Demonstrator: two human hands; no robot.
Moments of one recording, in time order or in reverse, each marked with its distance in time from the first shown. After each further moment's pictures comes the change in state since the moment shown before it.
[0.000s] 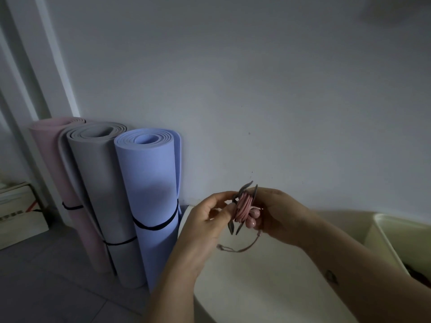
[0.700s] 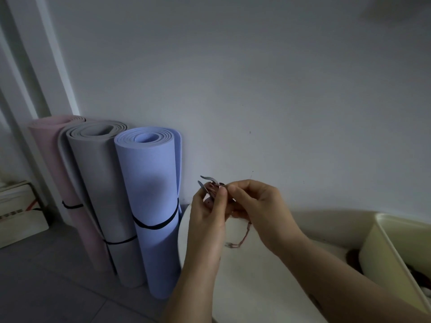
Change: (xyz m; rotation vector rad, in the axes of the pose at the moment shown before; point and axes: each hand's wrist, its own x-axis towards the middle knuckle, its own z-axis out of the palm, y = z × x) left_hand 0.009 -0.005 0.024 -0.355 0.359 -0.051; right_hand -0.004 0.015 0.033 -0.224 0.209 -0.359
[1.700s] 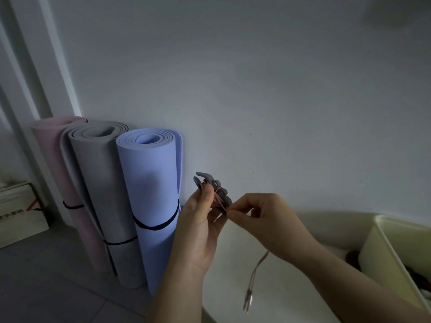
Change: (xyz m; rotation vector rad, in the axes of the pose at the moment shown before) left_hand 0.001 0.015 -0.012 -0.409 -0.149 -0.093; right_hand -0.020 -0.016 -0.016 -0.598 -0.121 -0.152
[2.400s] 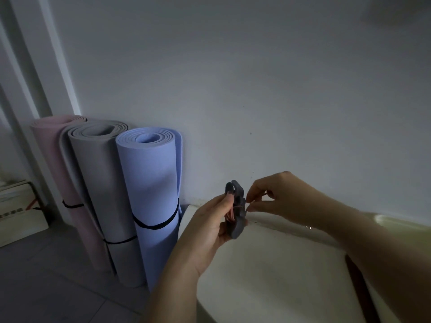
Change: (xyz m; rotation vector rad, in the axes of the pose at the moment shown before) left_hand -0.002 0.002 -0.001 0.336 -0.196 -0.219; right_hand 0.036 0.016 -0.045 -0.503 -0.225 -0.198
